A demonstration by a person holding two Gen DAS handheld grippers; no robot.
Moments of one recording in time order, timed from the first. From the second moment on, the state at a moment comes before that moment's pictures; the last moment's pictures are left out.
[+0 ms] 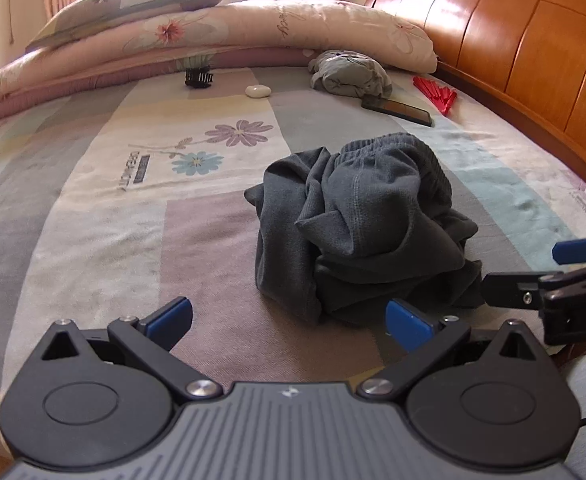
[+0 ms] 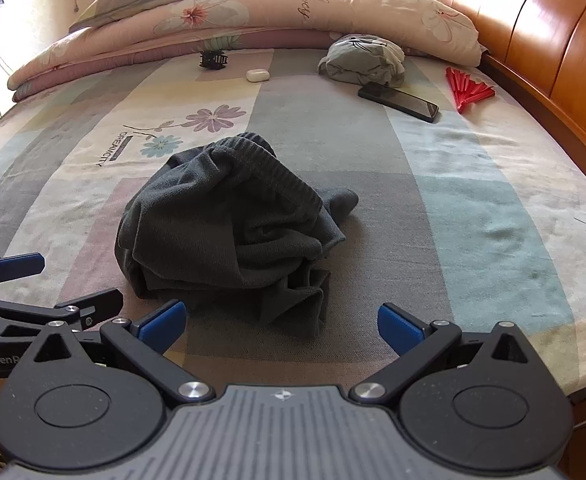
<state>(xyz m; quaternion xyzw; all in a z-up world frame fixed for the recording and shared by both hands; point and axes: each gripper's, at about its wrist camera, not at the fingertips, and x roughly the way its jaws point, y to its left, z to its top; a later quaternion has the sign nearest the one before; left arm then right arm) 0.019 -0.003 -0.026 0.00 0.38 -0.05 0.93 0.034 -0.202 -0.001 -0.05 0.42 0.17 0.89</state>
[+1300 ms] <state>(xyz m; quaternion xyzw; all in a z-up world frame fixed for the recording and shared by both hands) 0.069 0.010 -0.030 0.05 0.39 -0.09 0.91 0.088 -0.225 0.003 -0.04 0.40 0.25 0.88</state>
